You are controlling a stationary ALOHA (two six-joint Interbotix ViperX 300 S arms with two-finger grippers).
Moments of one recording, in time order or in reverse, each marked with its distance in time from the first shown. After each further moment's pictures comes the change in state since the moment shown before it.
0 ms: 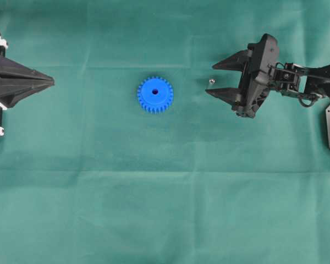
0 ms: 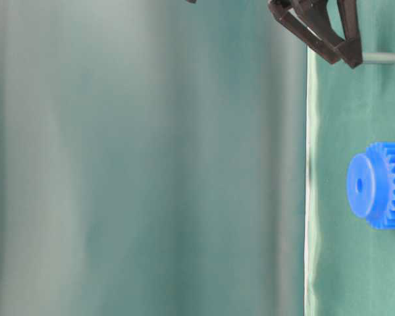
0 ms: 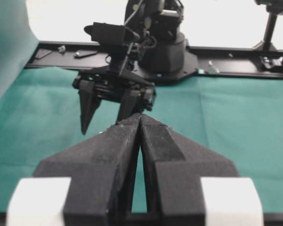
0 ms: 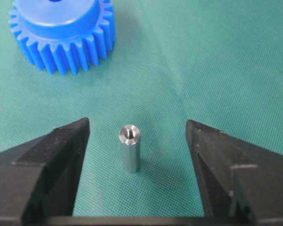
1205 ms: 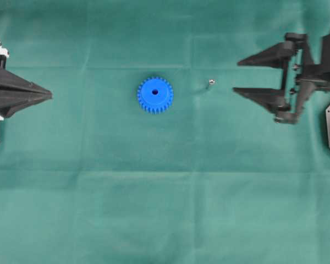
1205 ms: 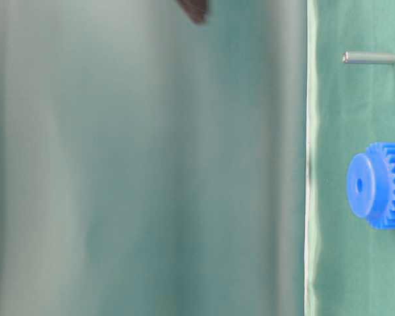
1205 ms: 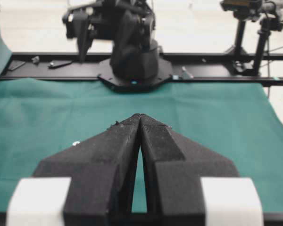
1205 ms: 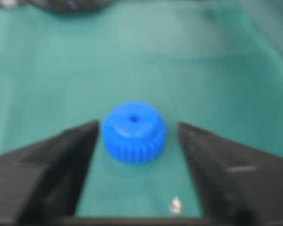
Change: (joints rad) left arm -0.069 -0.005 0.000 0.000 -0.023 0.003; right arm 0.101 -0.565 0.055 -0.003 0.279 0.002
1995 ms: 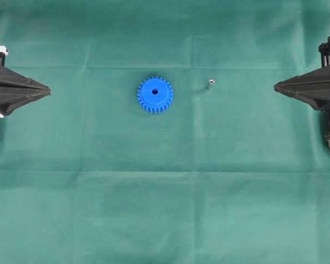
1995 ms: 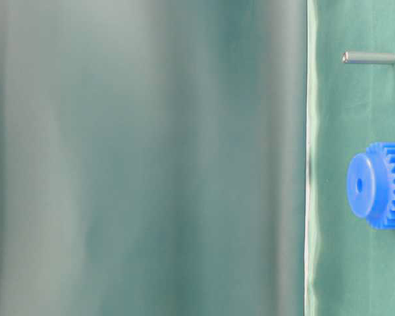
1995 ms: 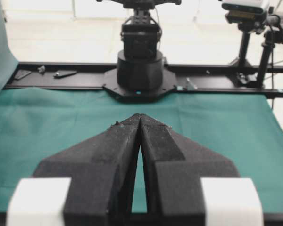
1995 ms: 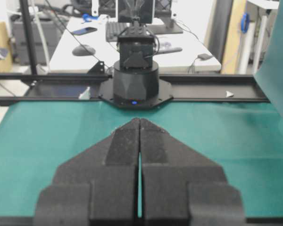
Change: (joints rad) left arm 0.009 -0.002 0.017 -0.009 -0.052 0.006; right arm 0.176 -0.434 0.002 0.000 0.114 0.000
